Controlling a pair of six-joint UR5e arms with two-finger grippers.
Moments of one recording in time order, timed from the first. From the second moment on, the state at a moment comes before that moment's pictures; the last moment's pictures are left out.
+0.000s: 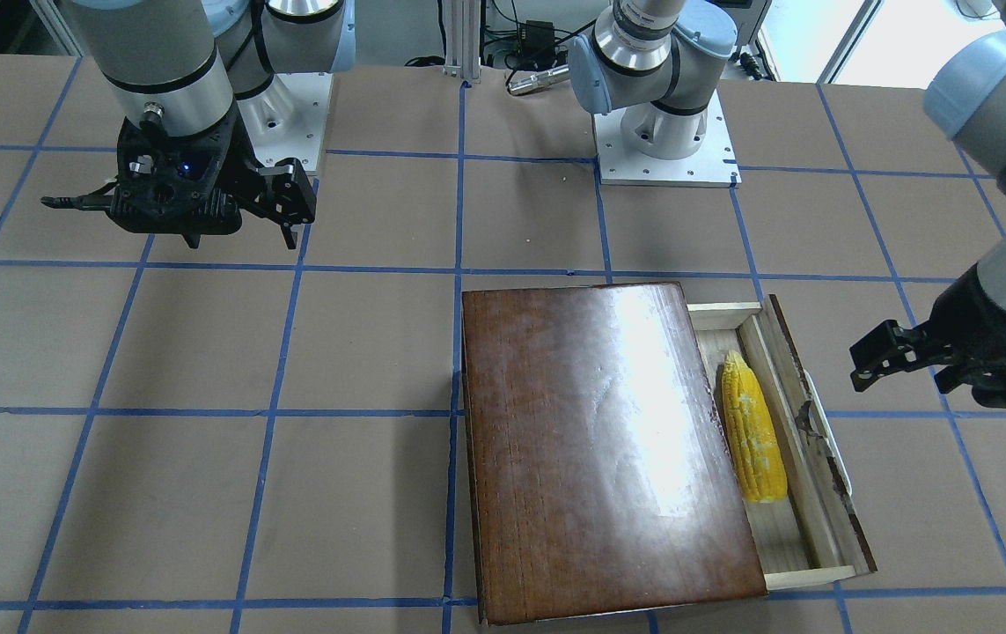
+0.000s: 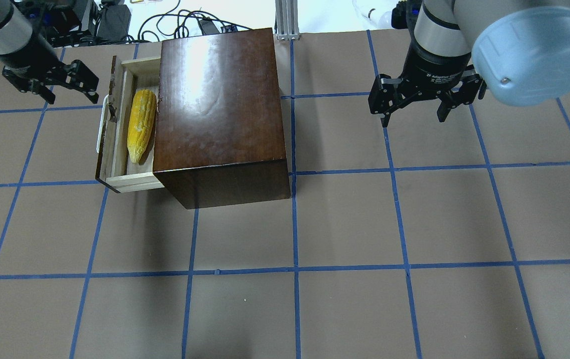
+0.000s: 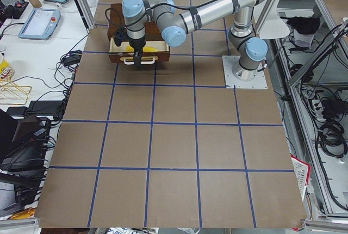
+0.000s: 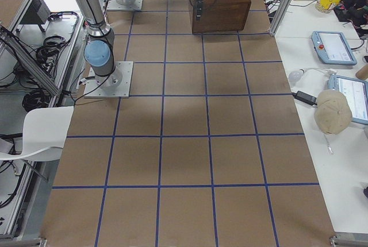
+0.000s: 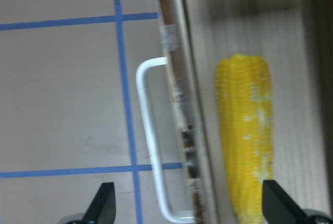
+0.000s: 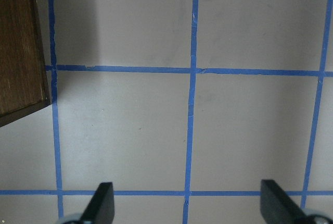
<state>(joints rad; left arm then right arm) -1.12 -1.85 -1.52 -1.33 1.56 0.48 1.66 -1.53 1.57 -1.60 -1.60 0.06</state>
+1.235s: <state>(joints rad) -1.19 -1.84 -1.49 -1.35 1.58 0.50 1.66 -1.53 1.57 -1.60 -1.60 0.06</state>
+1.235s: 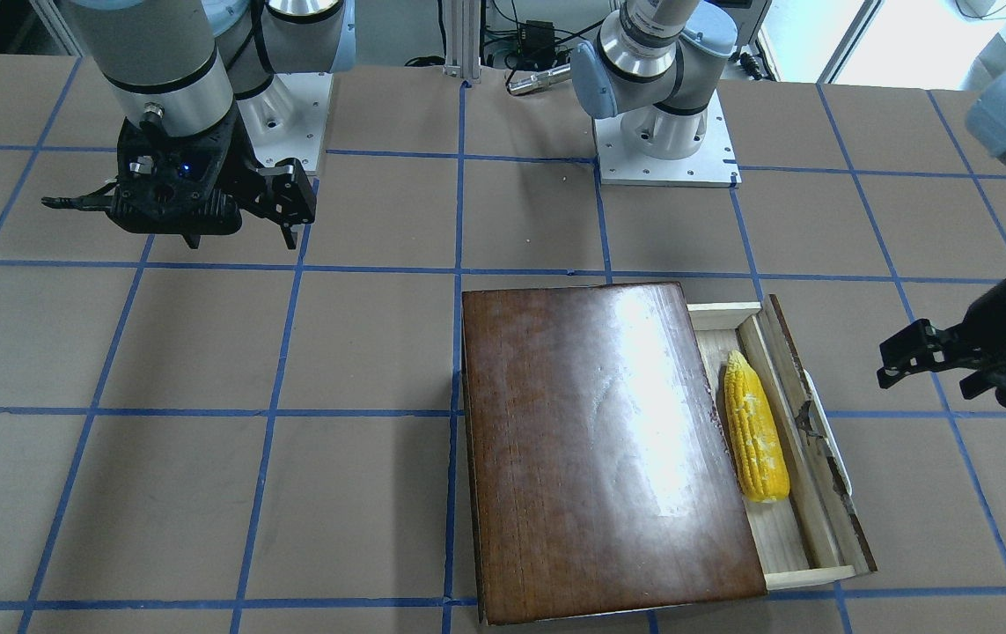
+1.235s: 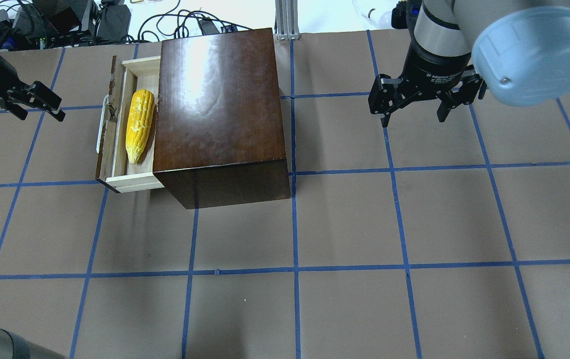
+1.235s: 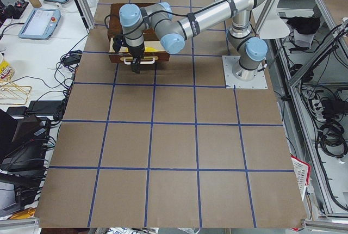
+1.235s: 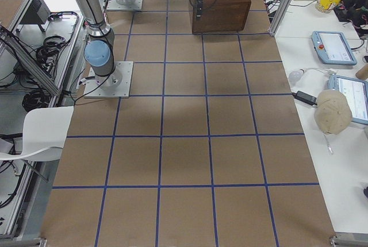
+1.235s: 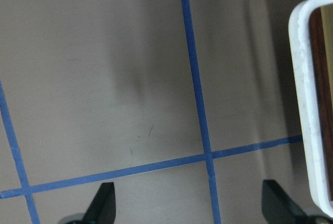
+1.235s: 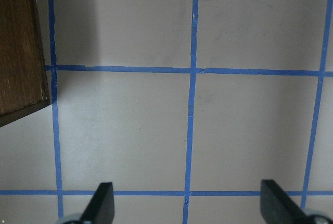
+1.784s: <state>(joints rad) -1.54 -1.71 -1.48 -1.44 1.66 0.14 1.66 -1.53 1.57 -1.60 -1.60 0.06</state>
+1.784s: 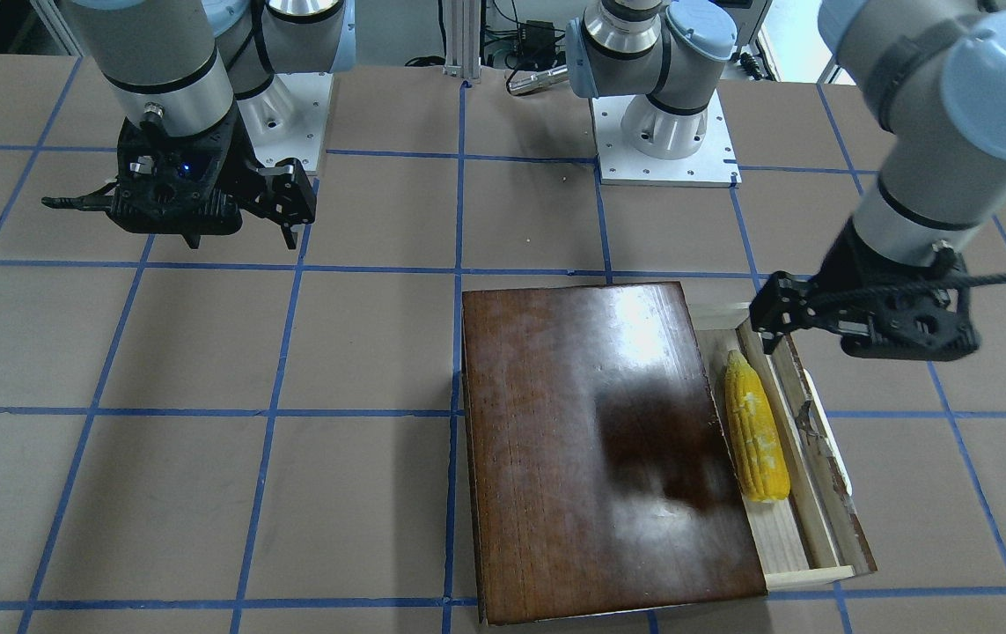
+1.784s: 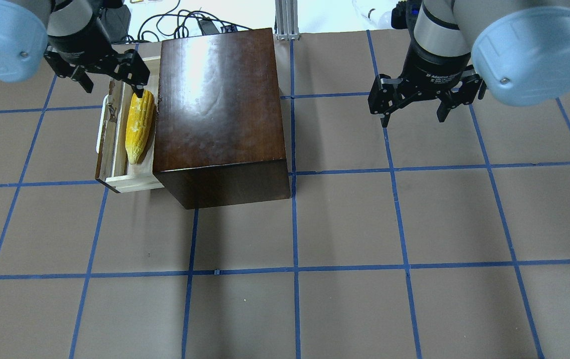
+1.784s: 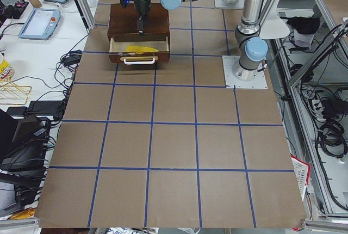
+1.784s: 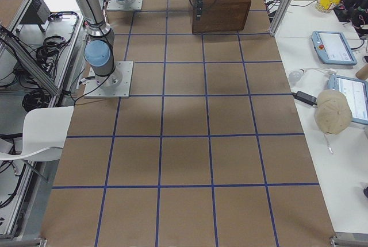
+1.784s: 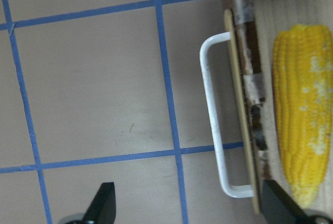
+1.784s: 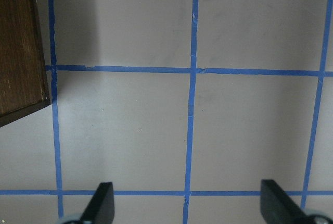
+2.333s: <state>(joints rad) -1.56 -1.63 -1.48 -1.57 1.61 0.11 1.66 -1.53 1.57 -1.60 -1.60 0.06</state>
